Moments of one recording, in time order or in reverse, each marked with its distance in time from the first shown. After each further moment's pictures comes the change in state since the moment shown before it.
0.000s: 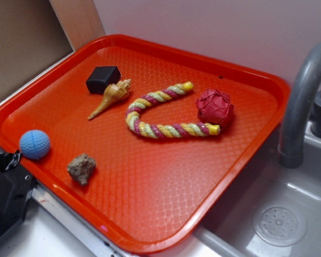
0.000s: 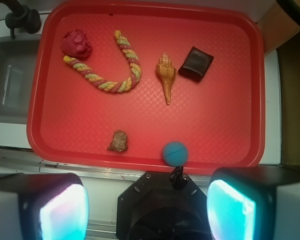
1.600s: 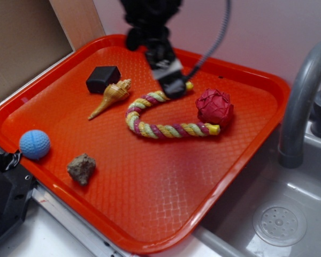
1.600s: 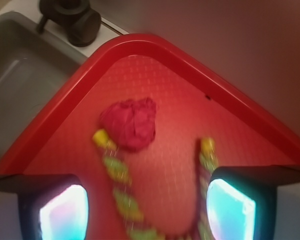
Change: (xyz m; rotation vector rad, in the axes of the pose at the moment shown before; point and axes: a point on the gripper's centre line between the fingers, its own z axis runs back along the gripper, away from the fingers) arm 0.140 -0.105 -0.155 0.040 -0.119 -0.556
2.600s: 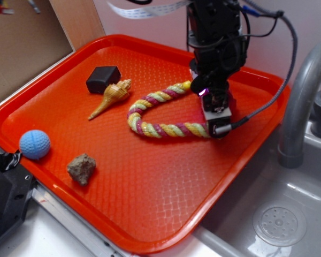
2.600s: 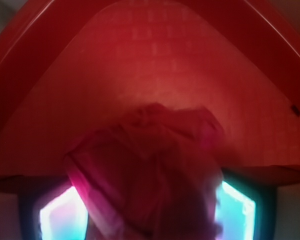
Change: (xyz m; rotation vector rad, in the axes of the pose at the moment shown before) arm 0.021 -0.005 -0.087 -0.053 0.185 -0.070
